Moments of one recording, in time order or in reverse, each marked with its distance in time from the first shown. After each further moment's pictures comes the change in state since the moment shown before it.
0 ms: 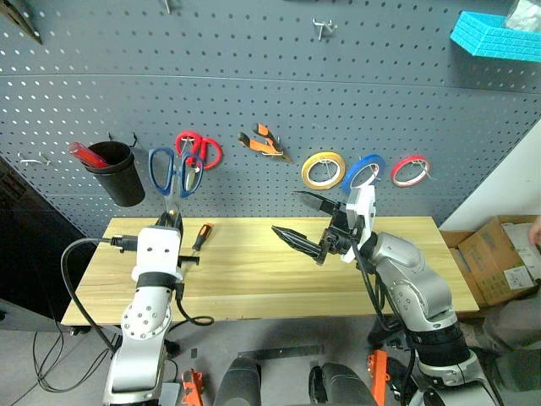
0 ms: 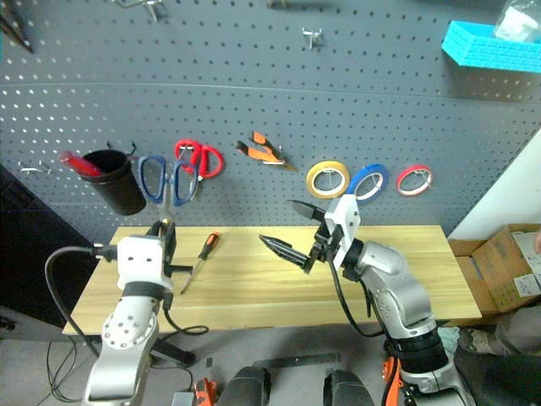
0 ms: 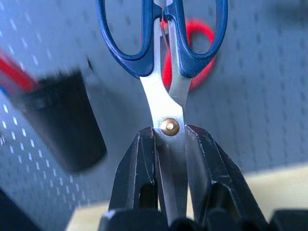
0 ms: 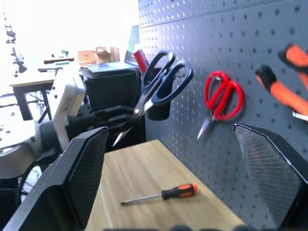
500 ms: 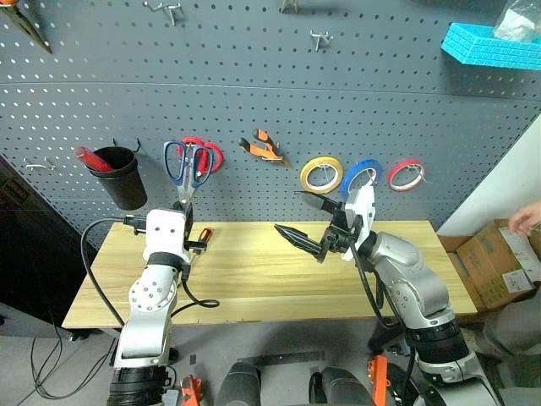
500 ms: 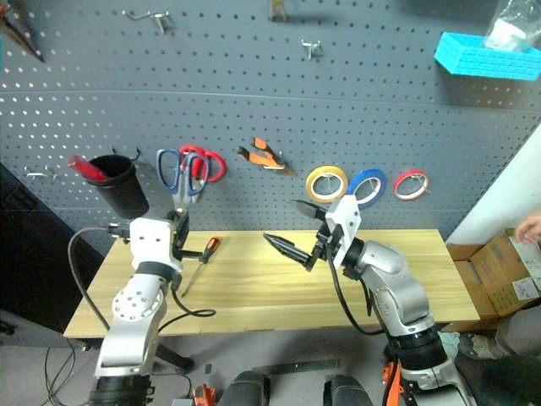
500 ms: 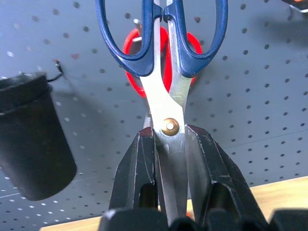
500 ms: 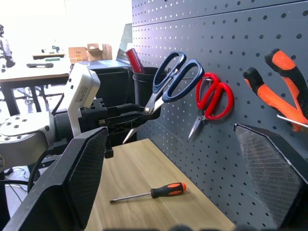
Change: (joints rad) left arm -0.153 0.000 0.005 0.175 -0.093 0.025 -0.111; right arm 0.002 -0.011 0.003 0.022 -0.014 -0.024 -0.026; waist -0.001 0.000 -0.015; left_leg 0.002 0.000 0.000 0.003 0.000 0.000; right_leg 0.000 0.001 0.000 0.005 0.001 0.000
